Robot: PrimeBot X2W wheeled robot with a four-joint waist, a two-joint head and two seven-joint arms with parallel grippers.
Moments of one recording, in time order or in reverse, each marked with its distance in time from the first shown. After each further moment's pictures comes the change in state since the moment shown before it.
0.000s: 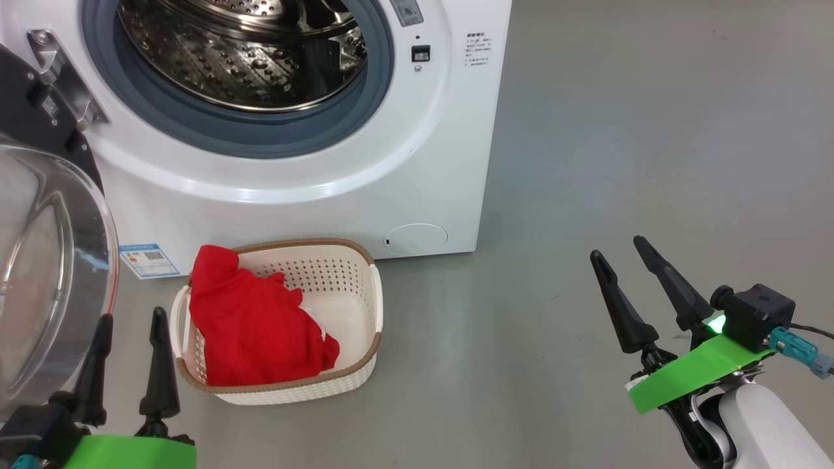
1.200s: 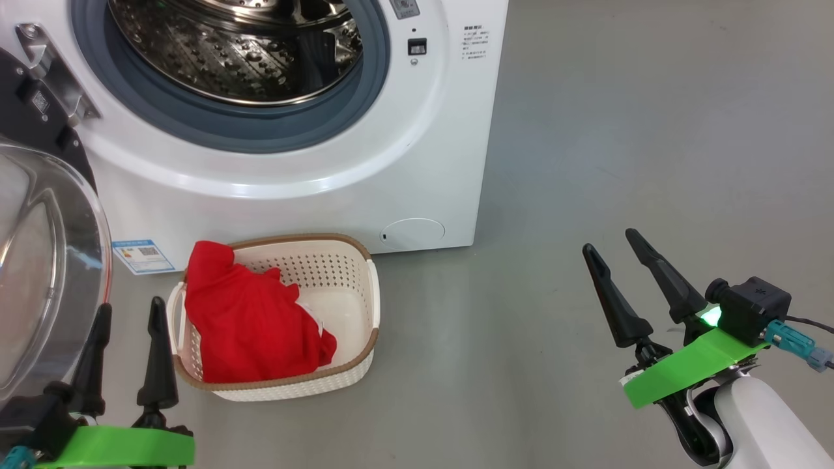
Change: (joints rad) left arm -0.011 0.052 -0.060 -0.021 -0.076 0.045 0.000; right arm -0.020 -0.006 0.027 -0.010 0.021 0.000 0.000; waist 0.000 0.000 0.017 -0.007
